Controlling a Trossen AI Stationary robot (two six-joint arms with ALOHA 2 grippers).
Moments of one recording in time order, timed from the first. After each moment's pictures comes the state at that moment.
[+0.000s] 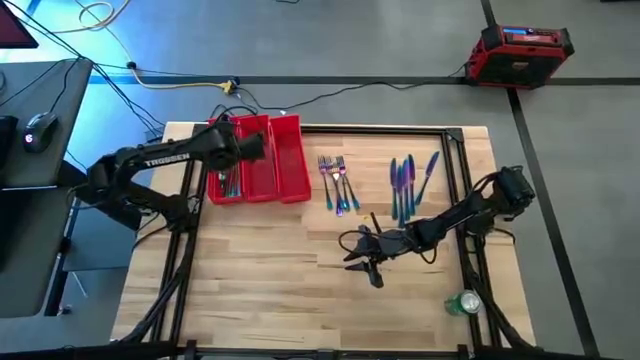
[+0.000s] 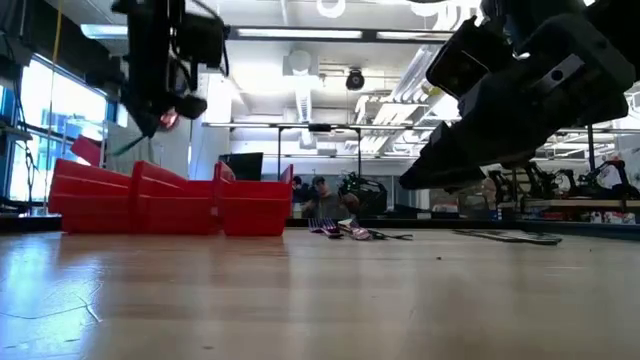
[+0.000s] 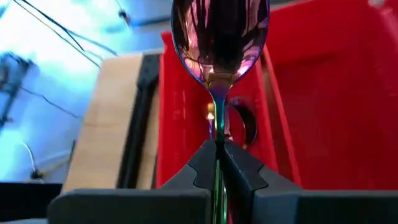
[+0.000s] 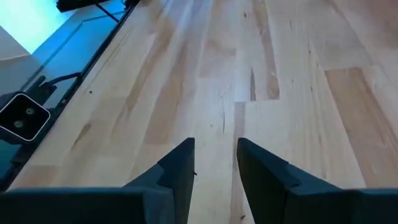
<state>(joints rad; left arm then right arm) 0.49 1.32 1.02 -1.19 -0.77 -1.05 0.33 1.71 0.54 0.68 0.02 0.31</state>
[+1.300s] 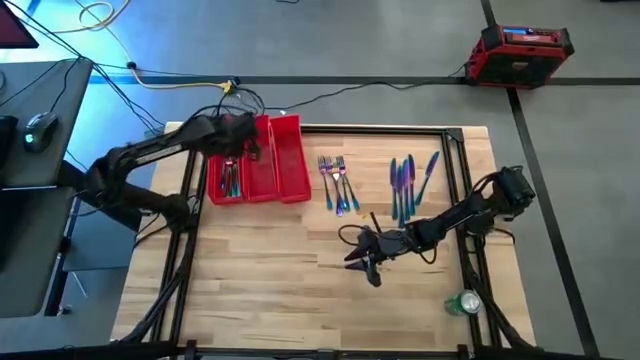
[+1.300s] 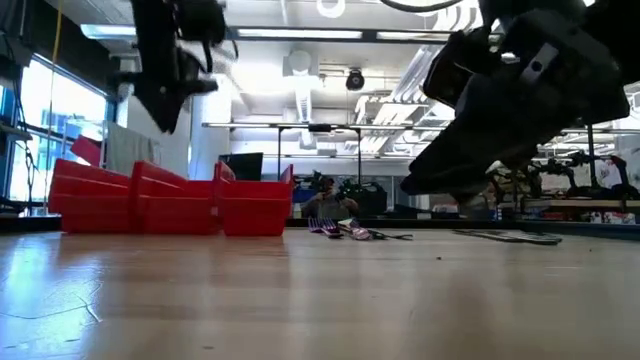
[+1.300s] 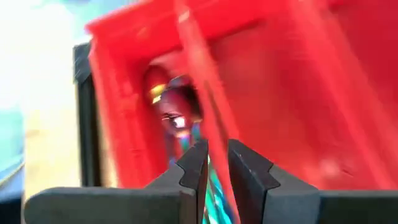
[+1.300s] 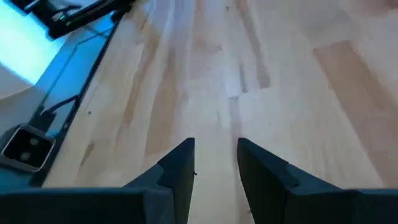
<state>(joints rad) 0.47 1.24 1.13 -1.15 -0.52 -0.77 0.33 1.71 0.54 0.67 0.08 0.49</state>
